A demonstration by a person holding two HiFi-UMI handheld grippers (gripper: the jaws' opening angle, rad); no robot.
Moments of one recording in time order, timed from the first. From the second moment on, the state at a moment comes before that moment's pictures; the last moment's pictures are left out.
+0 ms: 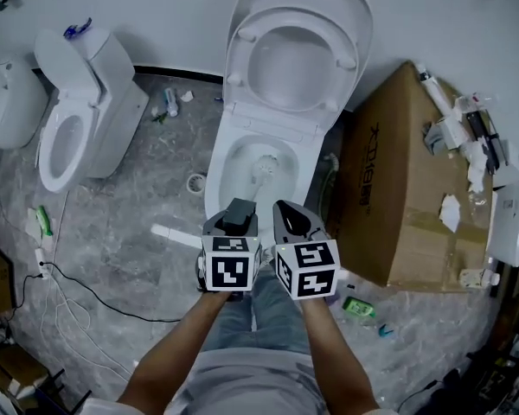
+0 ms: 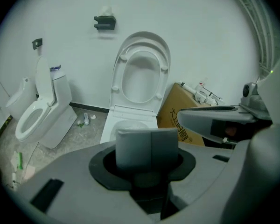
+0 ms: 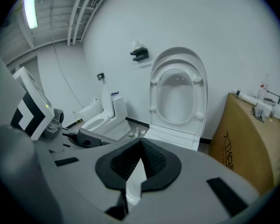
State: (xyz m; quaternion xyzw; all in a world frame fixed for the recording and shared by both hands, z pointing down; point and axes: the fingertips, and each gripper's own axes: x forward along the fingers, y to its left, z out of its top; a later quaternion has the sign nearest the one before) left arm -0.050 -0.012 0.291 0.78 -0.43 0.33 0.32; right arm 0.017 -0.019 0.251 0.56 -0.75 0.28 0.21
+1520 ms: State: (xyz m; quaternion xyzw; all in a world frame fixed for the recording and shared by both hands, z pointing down) left arm -0.073 0.066 0.112 0.85 -0.45 0.20 0.17; right arm -0.017 0.070 0.091 0.61 -0.77 0.15 0.14
